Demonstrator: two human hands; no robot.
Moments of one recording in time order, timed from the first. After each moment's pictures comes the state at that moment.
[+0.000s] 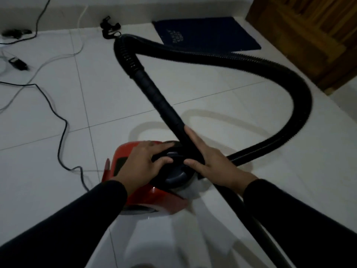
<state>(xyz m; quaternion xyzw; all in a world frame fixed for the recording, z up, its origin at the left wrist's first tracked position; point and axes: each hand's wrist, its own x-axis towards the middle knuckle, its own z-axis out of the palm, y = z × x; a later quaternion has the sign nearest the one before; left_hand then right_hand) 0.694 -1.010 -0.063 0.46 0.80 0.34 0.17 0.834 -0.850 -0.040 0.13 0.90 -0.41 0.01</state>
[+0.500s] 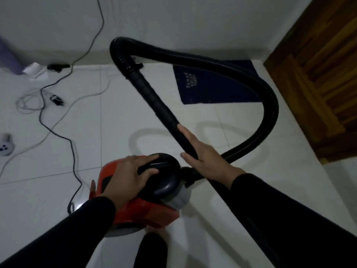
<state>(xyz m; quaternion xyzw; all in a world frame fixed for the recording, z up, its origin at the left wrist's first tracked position) 0.571 -0.902 0.178 0.28 0.88 0.35 0.18 0.648 -0.684 0.207 0.06 0.90 -0.42 0.08</state>
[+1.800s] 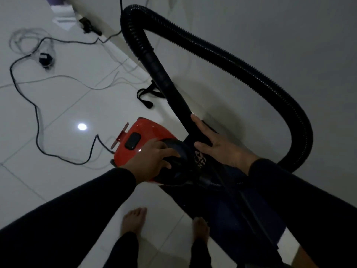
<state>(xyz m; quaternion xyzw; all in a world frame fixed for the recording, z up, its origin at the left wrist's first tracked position) 0.109 -0.435 0.091 0.11 0.93 0.32 0.16 0.005 -0.233 0.148 -0.22 0.79 -0.36 0.44</state>
